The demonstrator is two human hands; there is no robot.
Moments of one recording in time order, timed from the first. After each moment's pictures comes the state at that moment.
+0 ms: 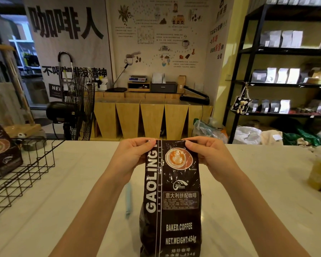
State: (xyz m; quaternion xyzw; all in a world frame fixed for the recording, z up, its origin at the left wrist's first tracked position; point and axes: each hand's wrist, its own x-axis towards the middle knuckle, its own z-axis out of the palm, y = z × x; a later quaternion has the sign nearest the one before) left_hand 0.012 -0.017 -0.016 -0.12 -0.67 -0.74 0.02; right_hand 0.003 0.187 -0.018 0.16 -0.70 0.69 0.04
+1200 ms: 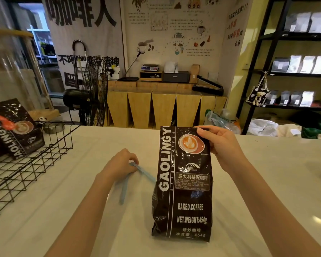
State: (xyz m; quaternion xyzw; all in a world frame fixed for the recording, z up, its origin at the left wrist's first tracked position) left_hand -0.040 -0.097 -0.116 -0.04 -0.98 -0.20 0.03; right_hand -0.002 0.178 -0.031 0.12 -0.69 0.71 0.07
